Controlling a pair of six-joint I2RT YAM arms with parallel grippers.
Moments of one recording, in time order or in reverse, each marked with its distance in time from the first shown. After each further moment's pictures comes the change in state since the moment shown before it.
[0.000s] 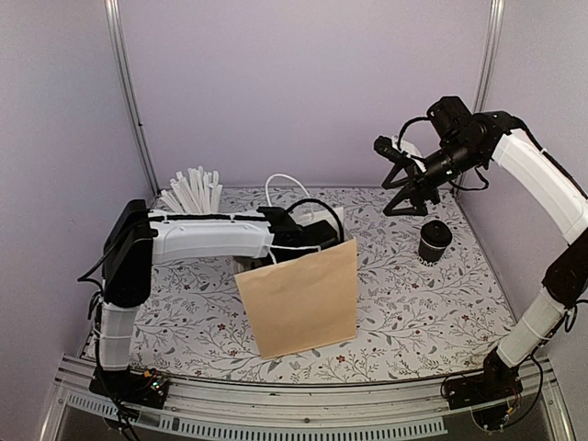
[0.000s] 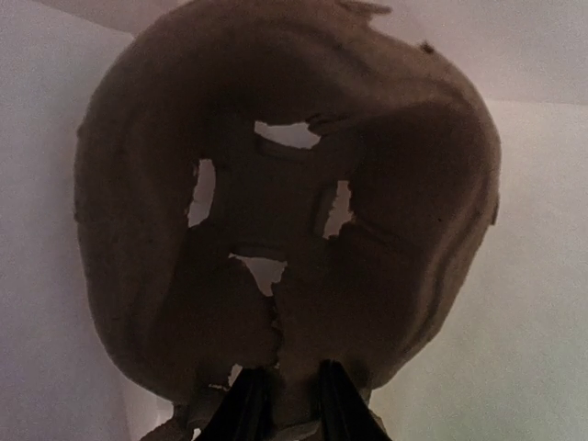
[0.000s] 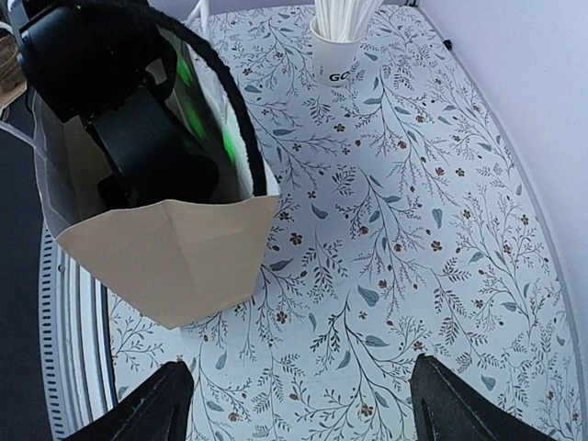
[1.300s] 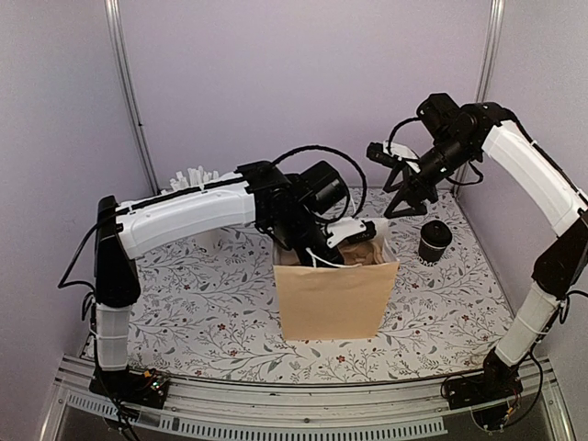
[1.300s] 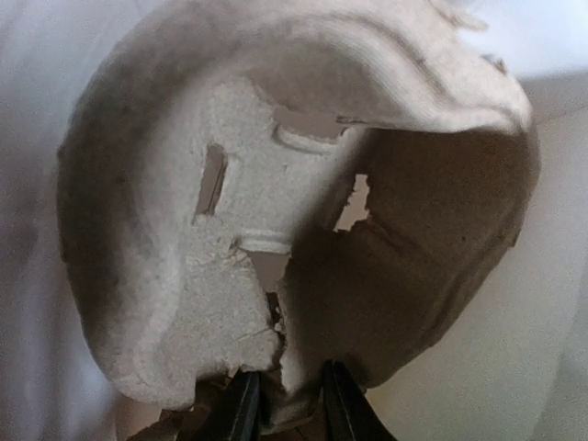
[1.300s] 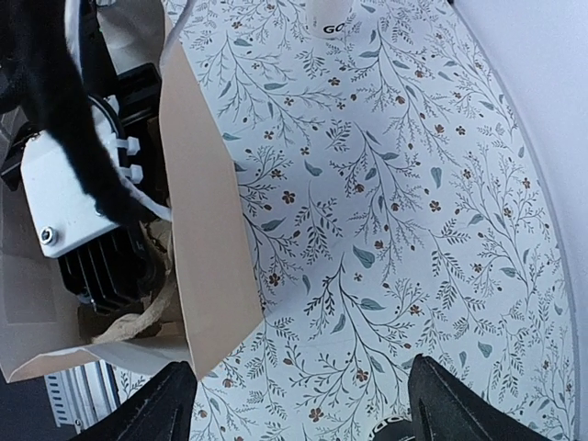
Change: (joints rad) left arm 0.000 -0.043 0.283 0.032 0.050 0.137; right arm 0.036 0.090 0.134 -0.143 0.132 -0.021
